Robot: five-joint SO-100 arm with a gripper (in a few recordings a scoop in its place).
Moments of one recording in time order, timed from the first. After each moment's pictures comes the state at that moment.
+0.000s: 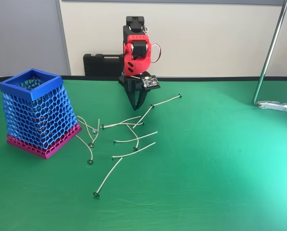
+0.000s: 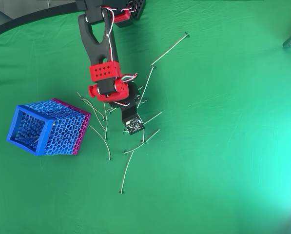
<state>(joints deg) -4.6 71.5 71.1 85.4 -104.4</state>
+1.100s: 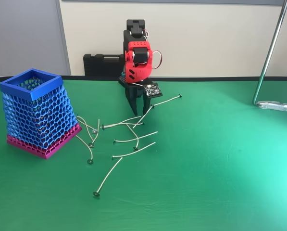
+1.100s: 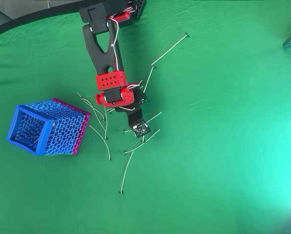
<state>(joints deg) -5.2 63.3 65.3 85.7 -105.8</state>
